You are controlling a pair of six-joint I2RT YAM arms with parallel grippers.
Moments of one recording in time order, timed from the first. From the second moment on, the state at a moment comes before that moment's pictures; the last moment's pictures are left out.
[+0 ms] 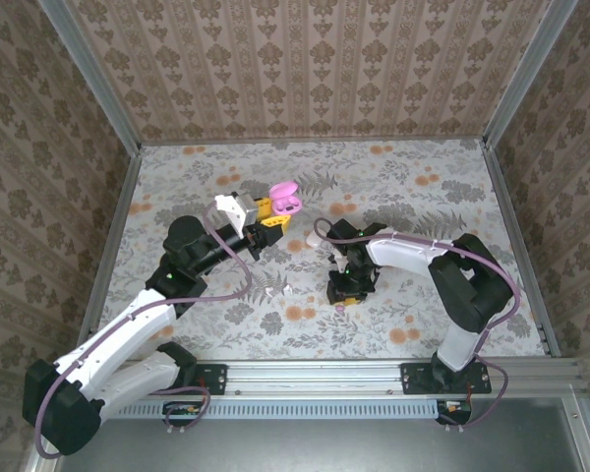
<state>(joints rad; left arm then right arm) -0.65 0.93 0.67 0.34 0.44 -0.03 0.64 1.74 1.03 -0.83 -0.35 0.47</state>
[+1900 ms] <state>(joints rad) -0.65 0.95 0.67 0.32 0.44 -0.03 0.57 1.66 0.91 -0.74 -0.39 0.47</state>
